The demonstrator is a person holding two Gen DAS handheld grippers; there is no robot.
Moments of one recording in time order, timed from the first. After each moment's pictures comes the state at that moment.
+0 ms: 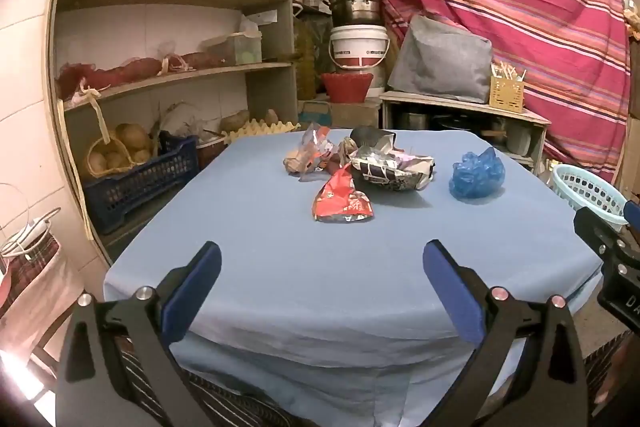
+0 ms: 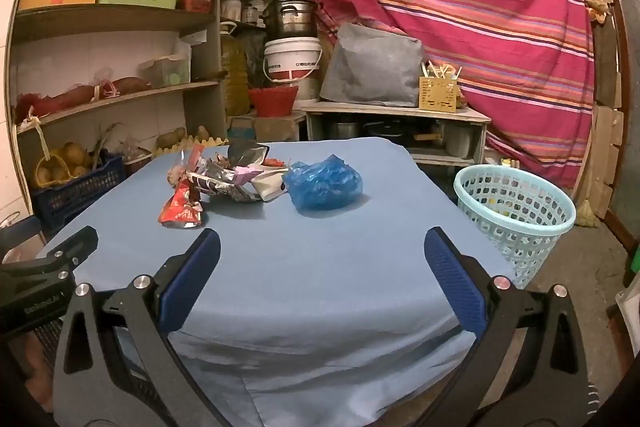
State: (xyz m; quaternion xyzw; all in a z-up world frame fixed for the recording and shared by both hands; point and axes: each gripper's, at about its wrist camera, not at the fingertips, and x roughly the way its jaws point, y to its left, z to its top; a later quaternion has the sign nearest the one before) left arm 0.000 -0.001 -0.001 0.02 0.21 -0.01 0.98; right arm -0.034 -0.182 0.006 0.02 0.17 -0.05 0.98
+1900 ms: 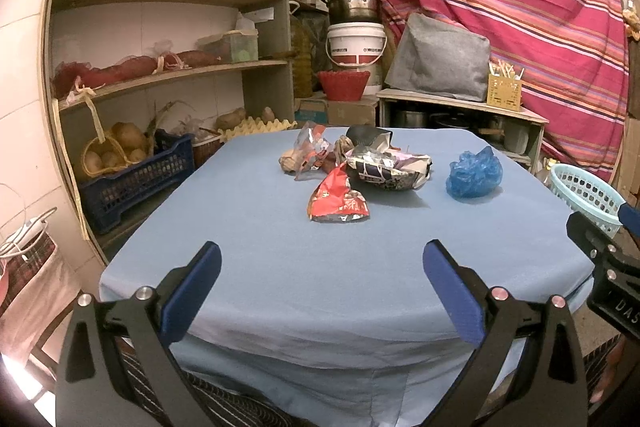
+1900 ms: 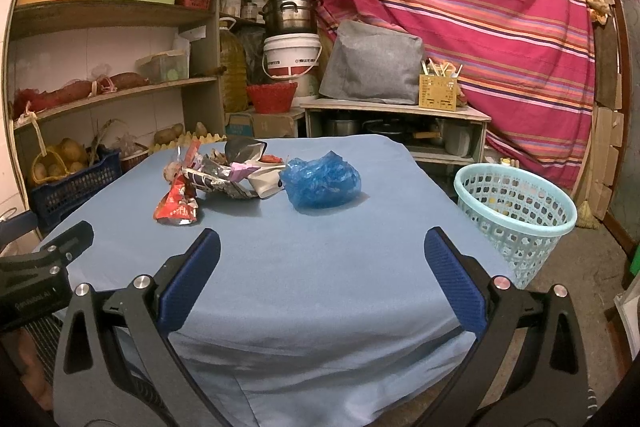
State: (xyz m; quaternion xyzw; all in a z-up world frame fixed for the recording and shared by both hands) left arm 0.004 -0.005 0.003 0.02 0.21 -0.01 0.98; right arm -0.027 -0.187 0.000 0.02 0.18 -0.05 0.98
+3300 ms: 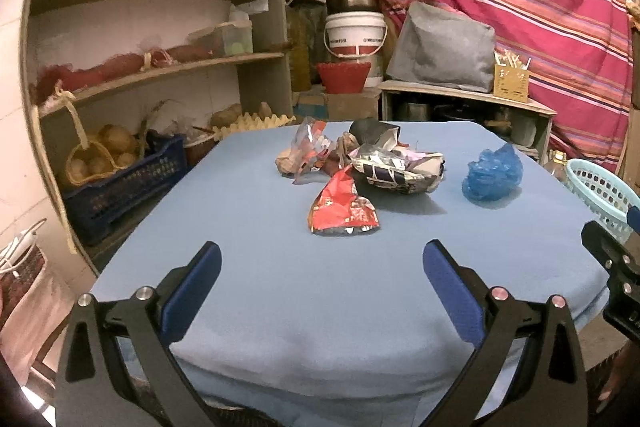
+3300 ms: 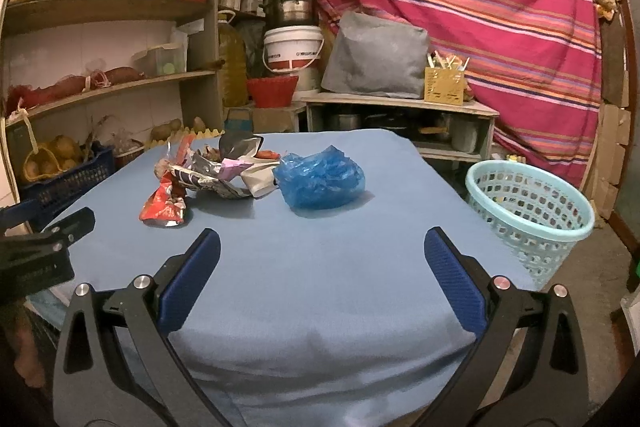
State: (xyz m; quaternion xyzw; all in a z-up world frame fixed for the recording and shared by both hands) left arm 0.058 -0.003 -0.007 0.03 0.23 -0.01 0.97; right arm 0.013 -0.197 -0.014 0.02 0.19 -0.04 0.98
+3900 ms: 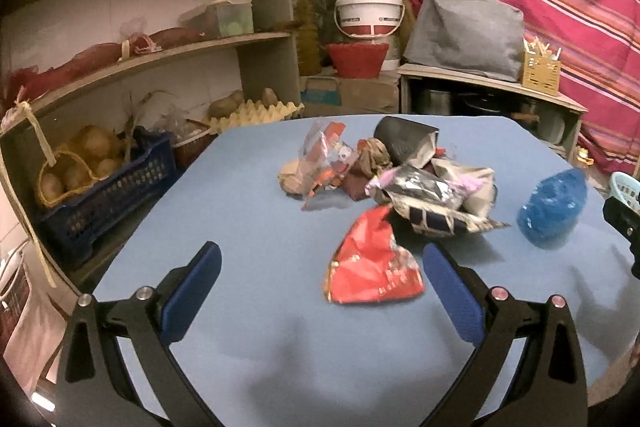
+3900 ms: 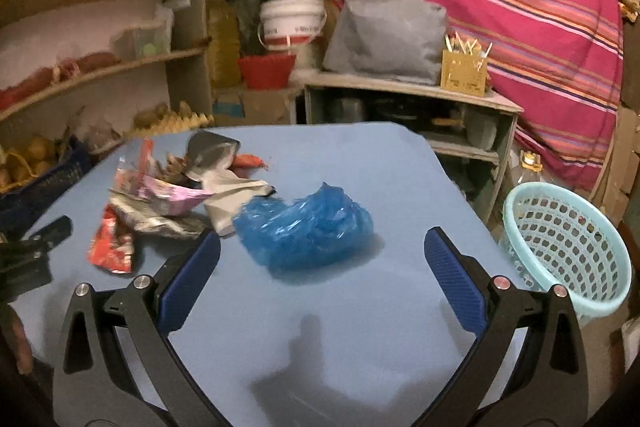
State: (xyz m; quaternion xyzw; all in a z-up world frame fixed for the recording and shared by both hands) left arm 0.172 0.008 -0.014 0.04 0.27 0.01 0.96; right arm 0.143 -0.222 -0.005 0.01 0.24 -0.04 0.97
